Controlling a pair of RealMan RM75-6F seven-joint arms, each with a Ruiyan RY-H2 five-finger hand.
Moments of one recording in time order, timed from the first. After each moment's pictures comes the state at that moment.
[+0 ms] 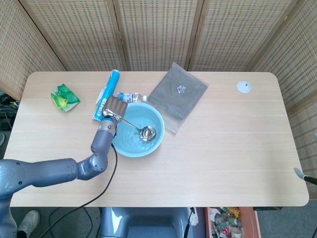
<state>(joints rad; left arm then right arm) -1.36 -1.48 -0.18 -1.41 -0.03 0.92 1.34 0.05 -1.01 0.16 -1.55 -1.33 1.44 0.21</state>
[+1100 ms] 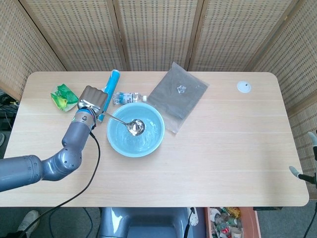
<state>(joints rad) -1.47 -1.09 -0.07 -1.70 -0.21 0.86 1.26 0.07 -1.03 0.17 -1.58 -1.32 1.43 0.12</state>
